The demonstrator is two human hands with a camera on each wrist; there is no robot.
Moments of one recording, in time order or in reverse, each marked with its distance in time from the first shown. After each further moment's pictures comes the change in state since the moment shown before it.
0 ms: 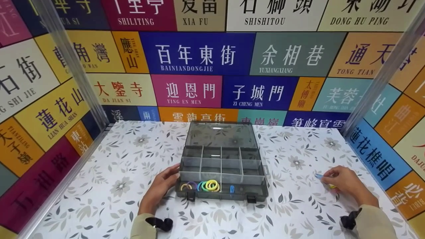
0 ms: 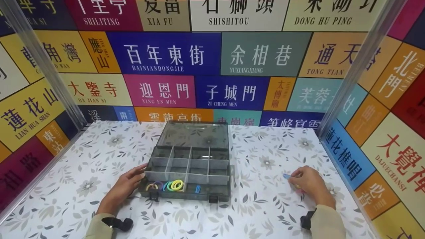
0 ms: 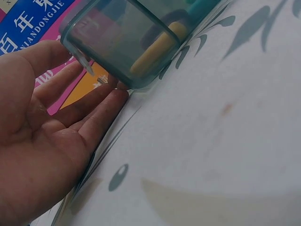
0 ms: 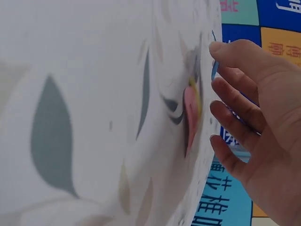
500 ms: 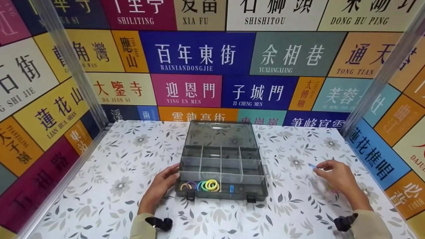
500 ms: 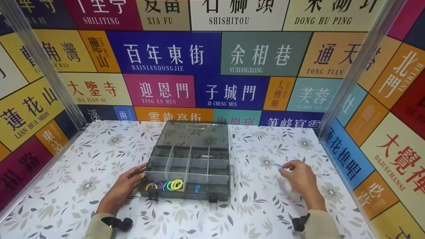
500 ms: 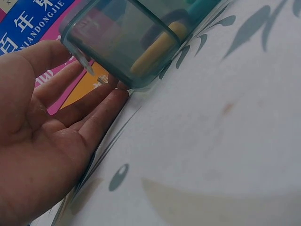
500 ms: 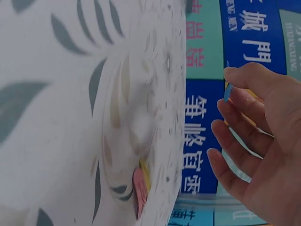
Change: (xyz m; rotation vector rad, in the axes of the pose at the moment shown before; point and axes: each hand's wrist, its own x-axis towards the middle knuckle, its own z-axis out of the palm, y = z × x) left_hand 0.000 -0.001 -0.001 -0.004 0.002 -0.021; right_hand -0.020 -0.051 0.009 -0.021 0.195 -0.069
